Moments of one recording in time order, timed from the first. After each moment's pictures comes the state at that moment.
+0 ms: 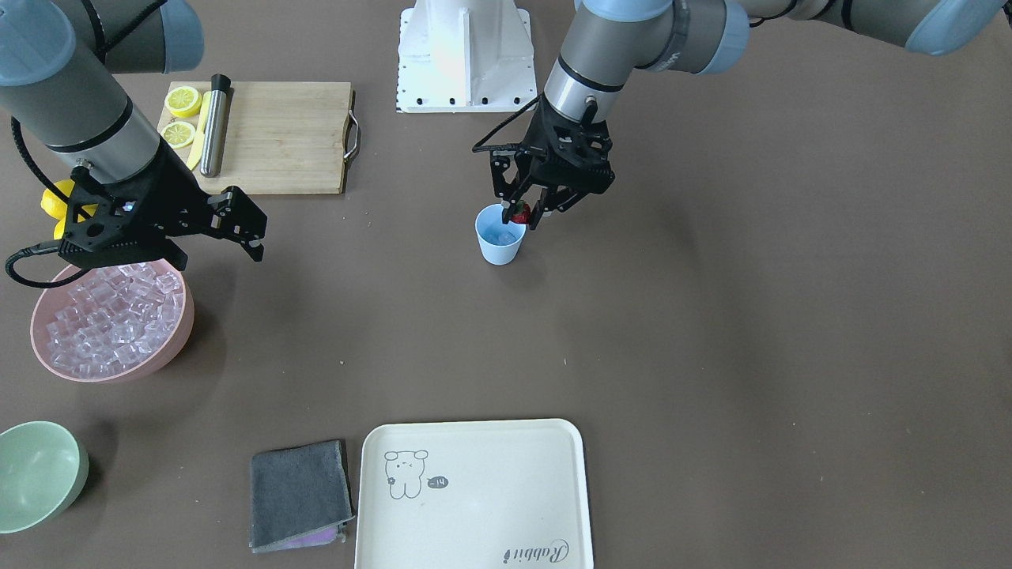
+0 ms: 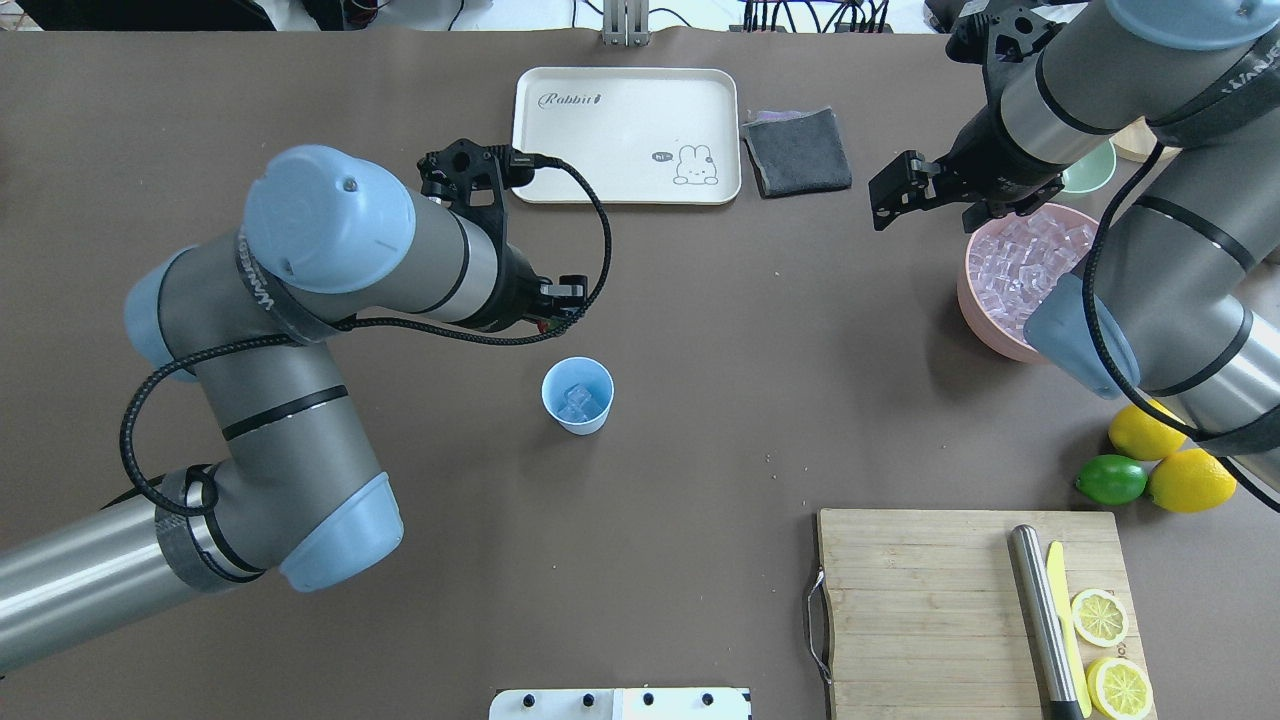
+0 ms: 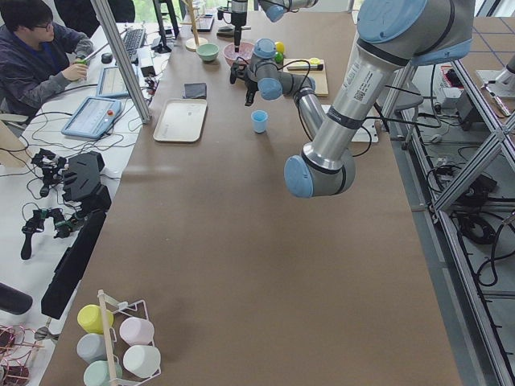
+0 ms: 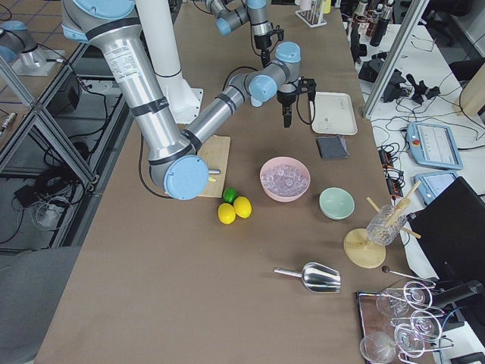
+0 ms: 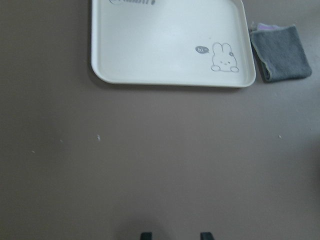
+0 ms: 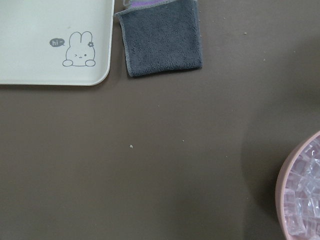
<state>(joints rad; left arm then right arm) -0.57 -2.20 -1.81 -1.82 -1.82 -1.21 0.94 -1.14 1.89 -1.59 2.16 0.89</state>
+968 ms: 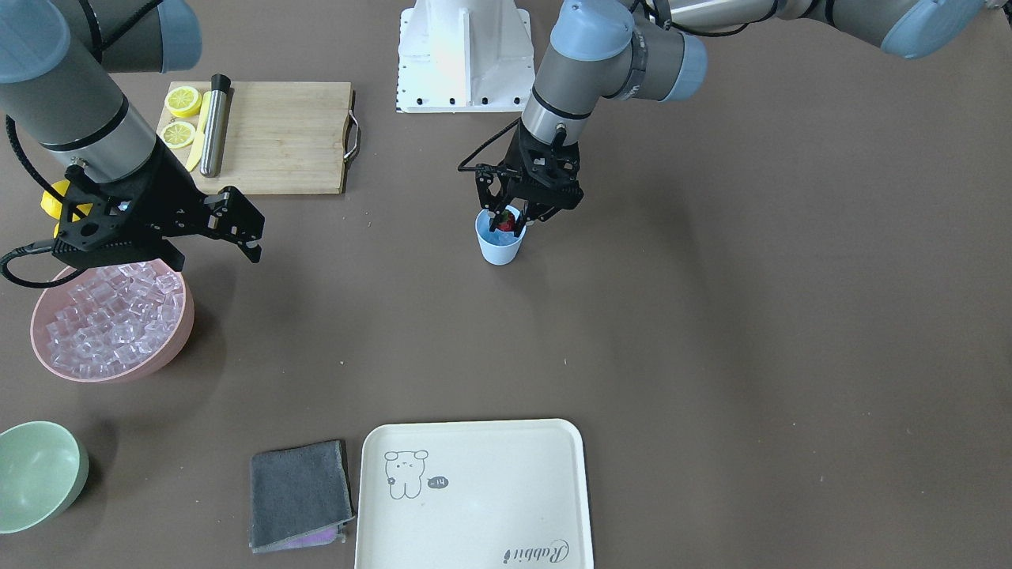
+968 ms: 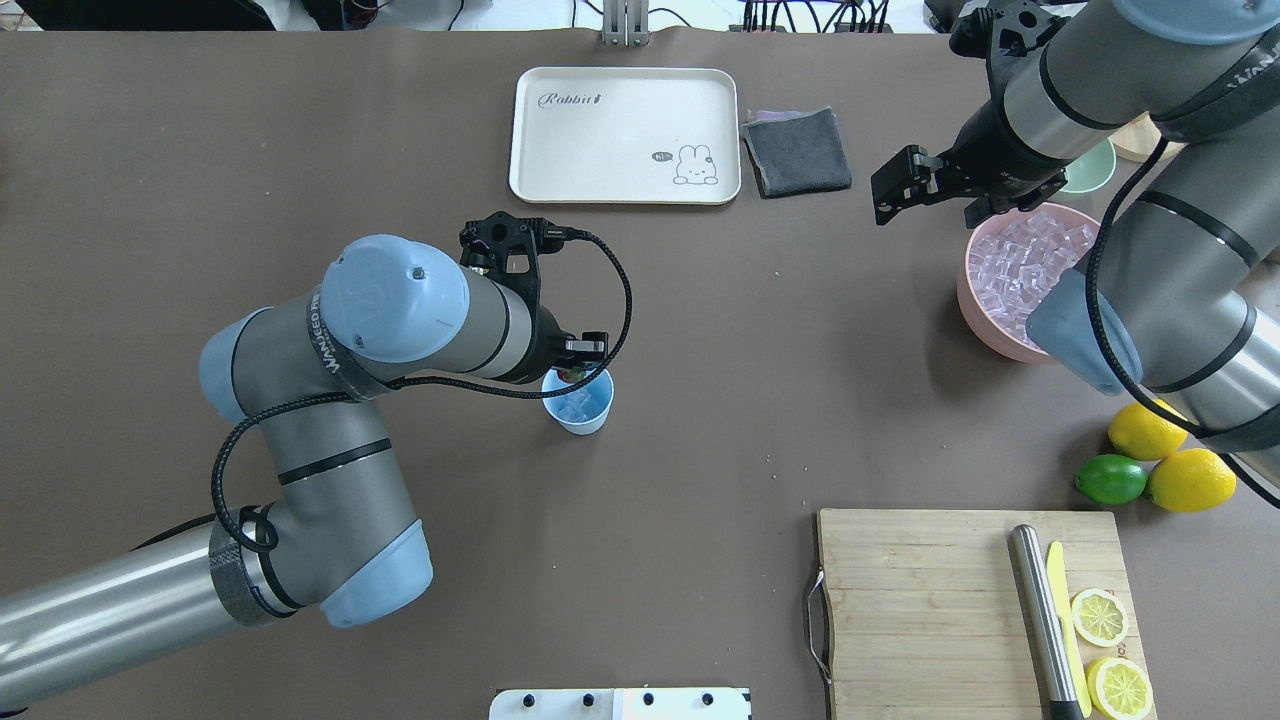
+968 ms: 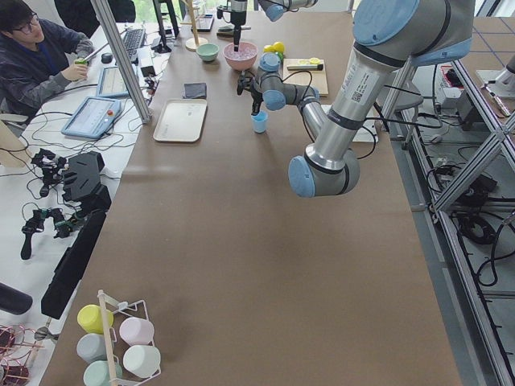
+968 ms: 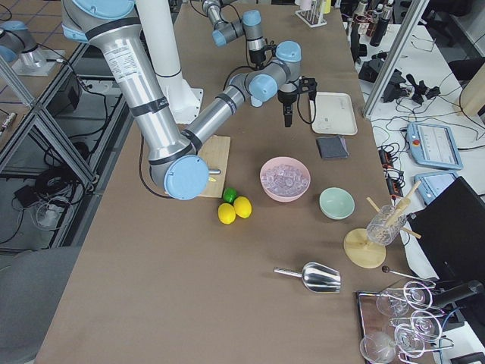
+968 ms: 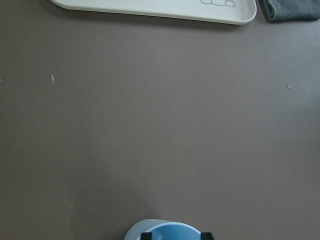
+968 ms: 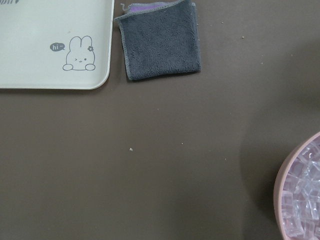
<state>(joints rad) -0.50 -2.19 -1.73 -1.88 -1.77 -1.24 0.94 -1.14 1.89 -1.59 2.16 0.89</state>
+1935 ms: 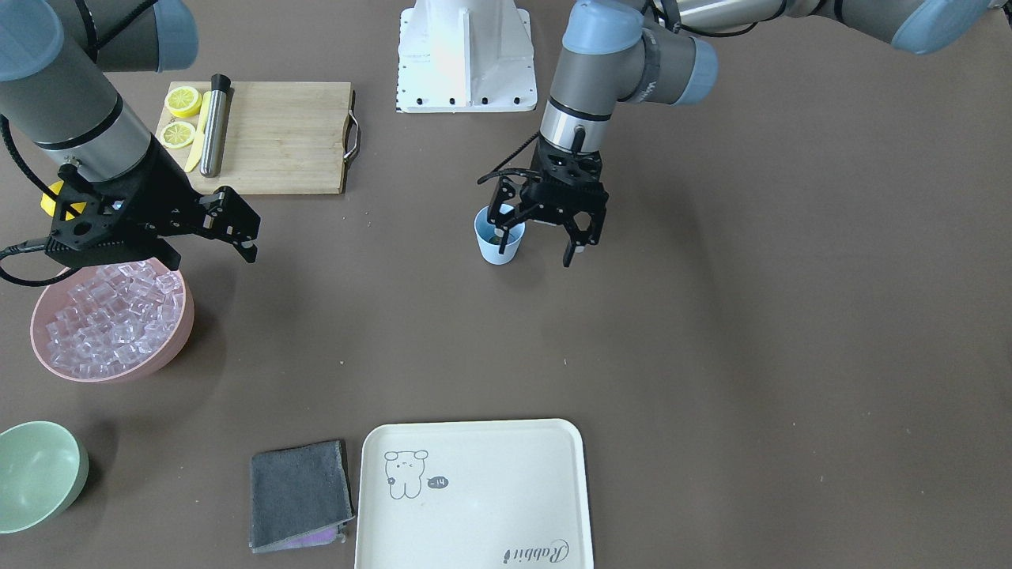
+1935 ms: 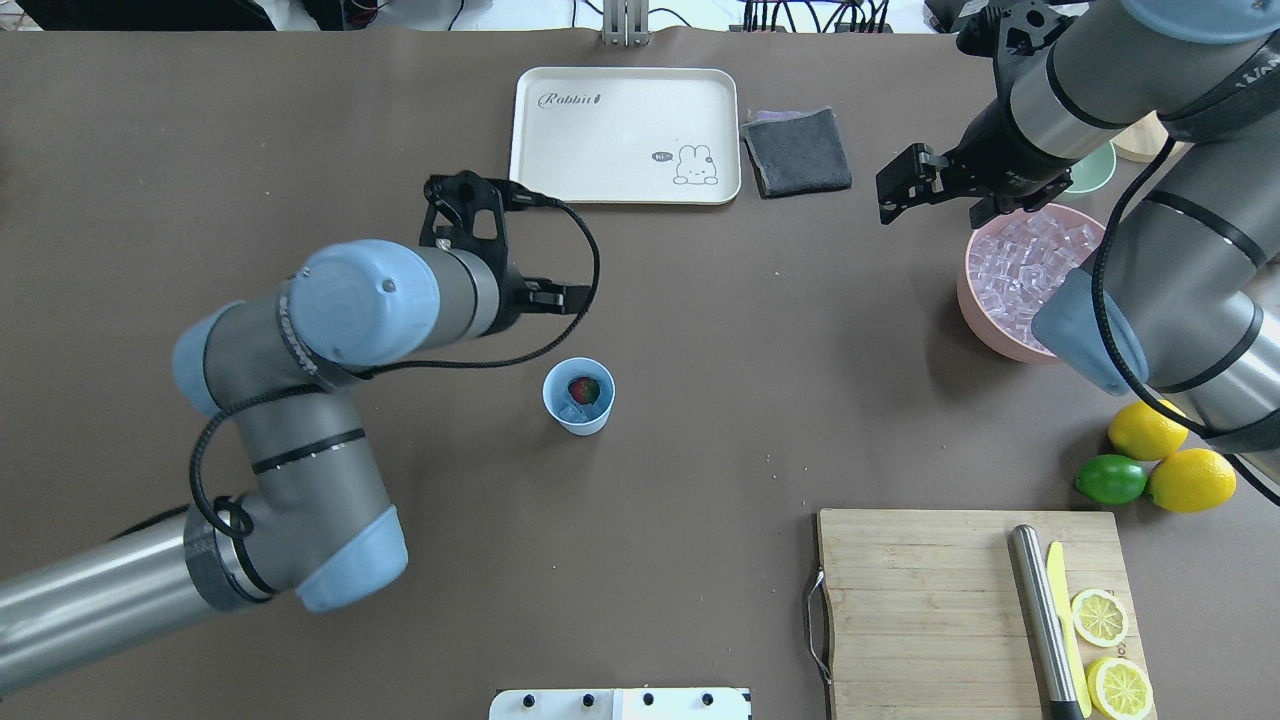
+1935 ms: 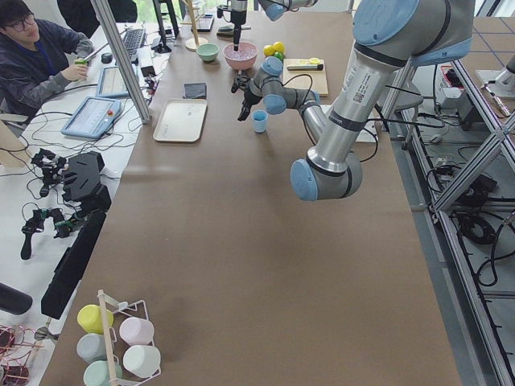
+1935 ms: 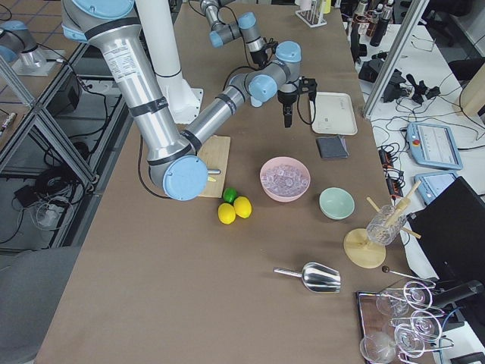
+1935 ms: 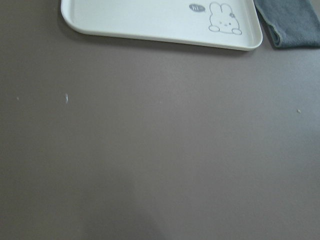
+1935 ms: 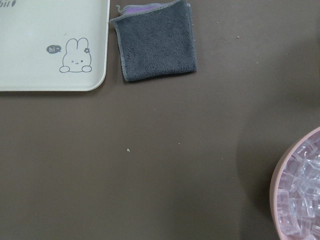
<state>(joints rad) -0.57 -2.15 -1.74 -1.93 -1.55 -1.06 0.95 -1.14 1.90 -1.59 2.16 0.90</state>
